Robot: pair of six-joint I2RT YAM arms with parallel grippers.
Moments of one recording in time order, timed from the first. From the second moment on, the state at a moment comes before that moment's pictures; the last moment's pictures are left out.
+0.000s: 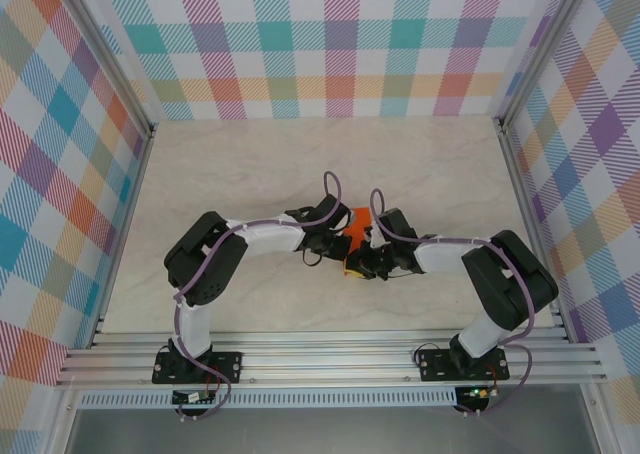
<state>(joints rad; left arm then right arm) -0.79 1.95 1.21 -0.32 0.15 -0.39 0.57 1.61 0.63 0.00 -0.64 0.92</state>
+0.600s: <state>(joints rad) -0.79 1.96 1.21 -0.32 0.15 -0.39 0.61 1.51 0.65 -0.10 -0.49 0.94</state>
